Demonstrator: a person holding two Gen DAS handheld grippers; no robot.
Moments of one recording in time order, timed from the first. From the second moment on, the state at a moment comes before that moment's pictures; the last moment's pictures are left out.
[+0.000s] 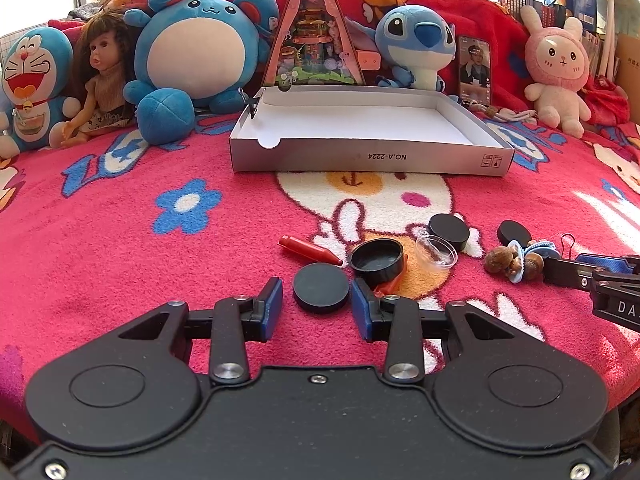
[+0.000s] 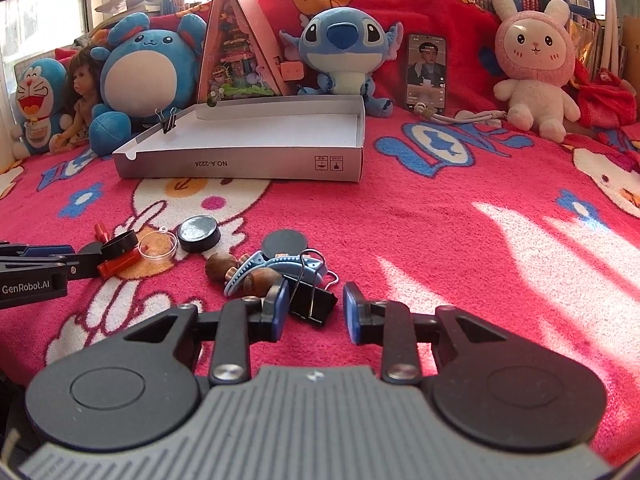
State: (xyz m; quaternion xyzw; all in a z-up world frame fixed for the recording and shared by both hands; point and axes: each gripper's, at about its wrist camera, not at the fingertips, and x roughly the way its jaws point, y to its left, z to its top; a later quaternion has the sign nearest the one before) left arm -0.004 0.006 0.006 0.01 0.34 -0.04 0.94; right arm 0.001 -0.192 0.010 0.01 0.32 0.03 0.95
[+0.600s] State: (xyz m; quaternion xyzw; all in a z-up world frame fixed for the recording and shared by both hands) left arm -0.005 0.002 0.004 0.03 0.33 -0.03 0.94; right arm -0.009 -0.189 0.013 0.02 0.31 -0.01 0.95
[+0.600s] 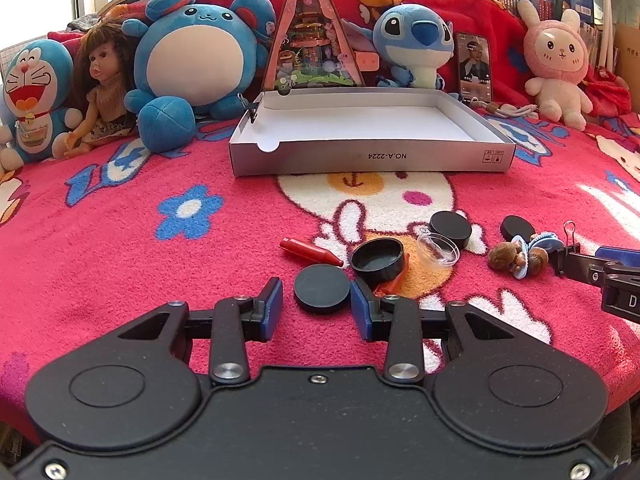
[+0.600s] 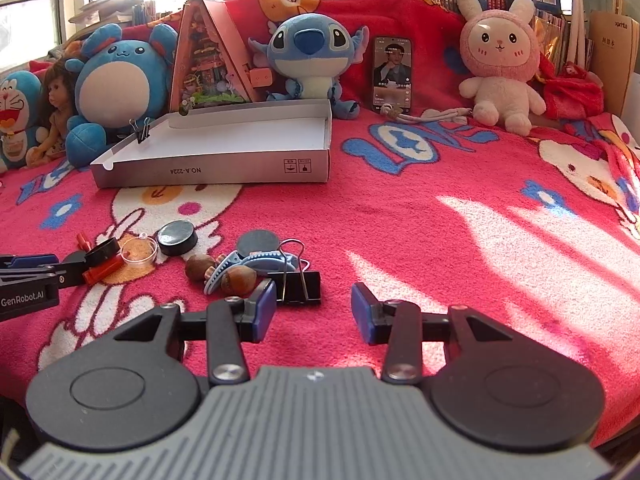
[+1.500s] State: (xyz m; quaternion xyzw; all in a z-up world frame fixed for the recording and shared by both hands) left arm -0.005 0.012 0.029 0.01 0.31 -0.02 0.95; right arm -0.006 -0.171 0.018 -0.01 0.30 -0.02 0.95
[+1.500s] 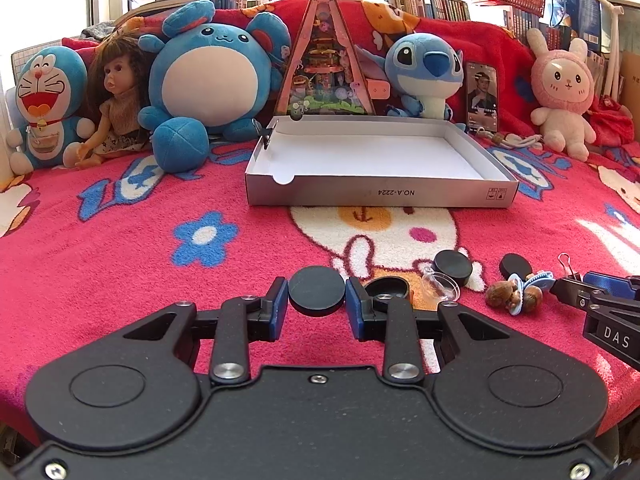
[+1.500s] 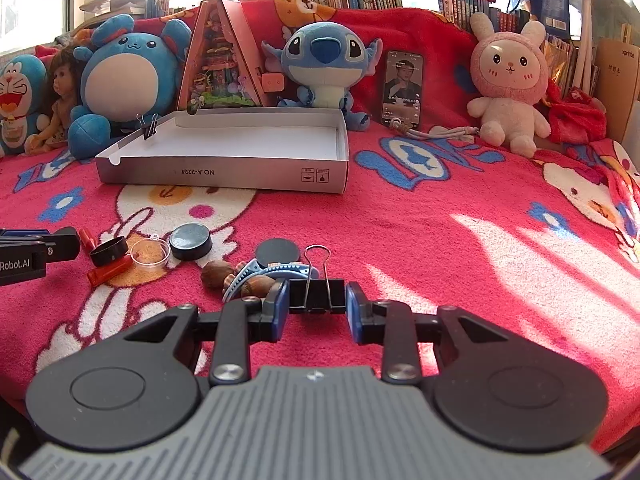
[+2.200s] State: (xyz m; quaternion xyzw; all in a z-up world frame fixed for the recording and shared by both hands) left arm 0.037 0.012 0.061 -0.02 0.30 -0.06 0.95; right arm 0.021 -0.194 0.064 0.03 0.23 -0.03 0.97
